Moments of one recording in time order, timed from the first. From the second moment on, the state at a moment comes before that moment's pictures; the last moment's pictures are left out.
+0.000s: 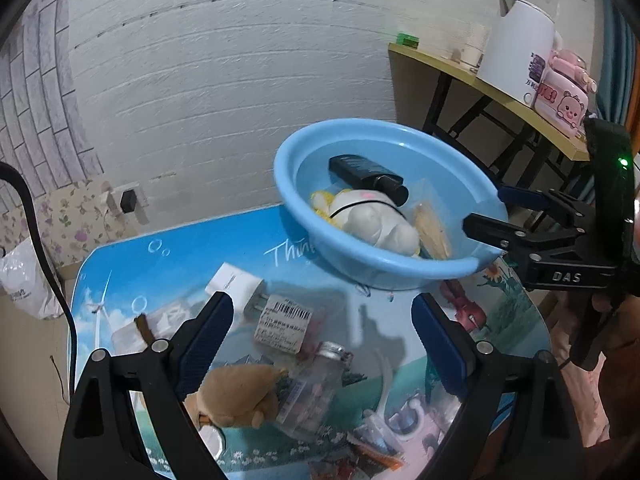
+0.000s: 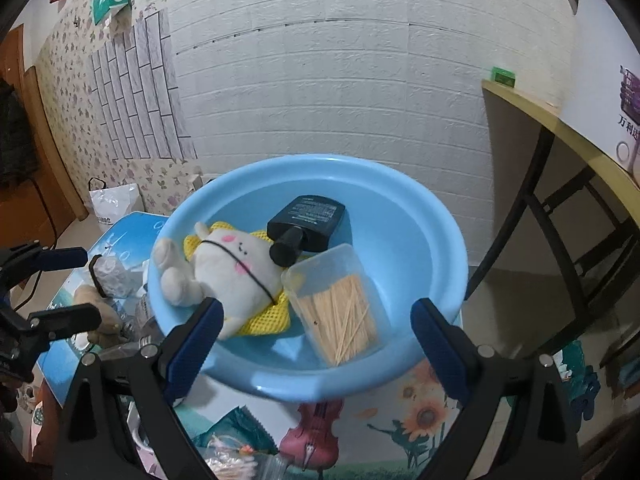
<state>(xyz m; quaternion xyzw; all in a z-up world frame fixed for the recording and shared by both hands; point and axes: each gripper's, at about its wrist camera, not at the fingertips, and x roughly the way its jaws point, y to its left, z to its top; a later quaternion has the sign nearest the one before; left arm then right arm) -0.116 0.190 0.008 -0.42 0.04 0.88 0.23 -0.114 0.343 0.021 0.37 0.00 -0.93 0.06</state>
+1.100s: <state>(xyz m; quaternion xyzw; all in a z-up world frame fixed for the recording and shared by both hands) -0.087 0.156 -0.011 -0.44 0.03 0.88 0.18 -0.050 0.344 -0.005 0.40 -0.03 -0.91 0.07</state>
